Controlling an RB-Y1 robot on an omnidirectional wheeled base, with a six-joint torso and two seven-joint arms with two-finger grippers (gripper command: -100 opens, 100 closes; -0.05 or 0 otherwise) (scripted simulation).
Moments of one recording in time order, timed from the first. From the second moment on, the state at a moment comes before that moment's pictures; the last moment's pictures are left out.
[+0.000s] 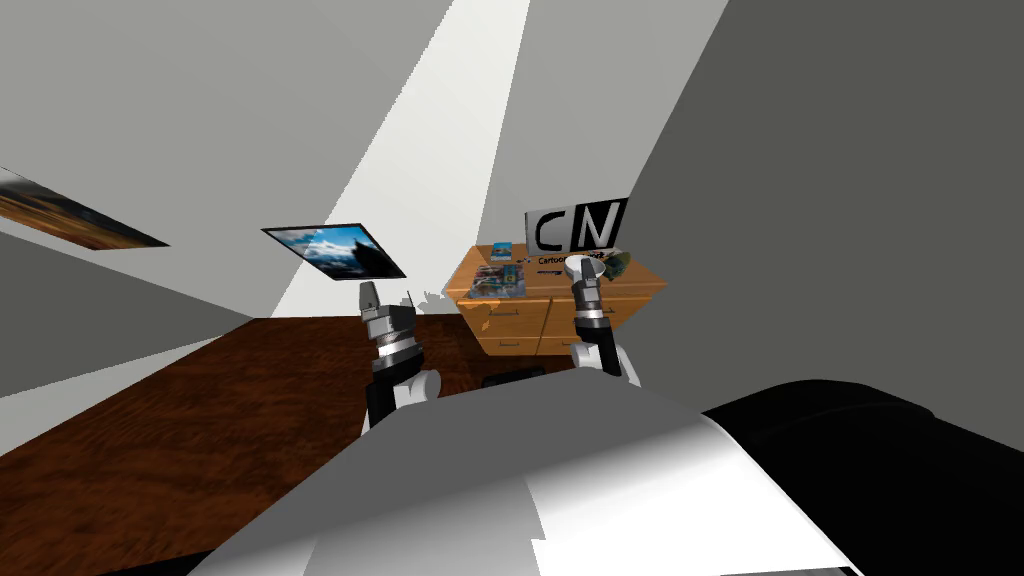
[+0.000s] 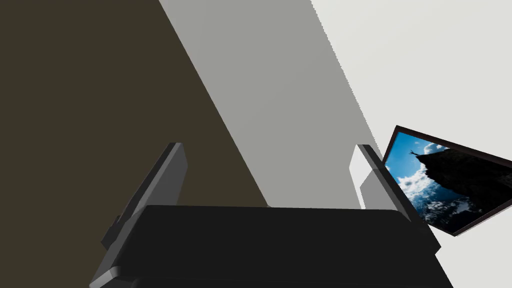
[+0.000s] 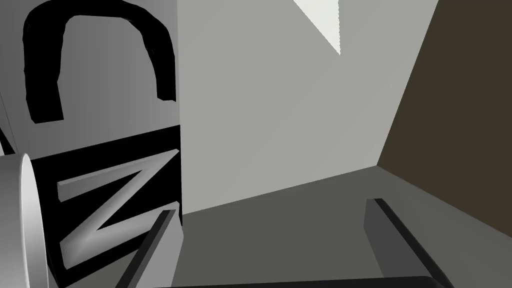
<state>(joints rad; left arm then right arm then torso) 0.50 -0.04 -0.03 -2.29 0.09 -0.38 -0.10 0.49 0.02 -0.01 -2.21 0.09 -0.42 0.13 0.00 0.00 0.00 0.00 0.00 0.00</state>
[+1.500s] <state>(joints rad) 0.50 -0.04 -0.03 -2.29 0.09 -0.38 -0.10 0.63 -0.37 -0.09 -2.08 0.20 -0.37 0.14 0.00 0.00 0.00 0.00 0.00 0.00</state>
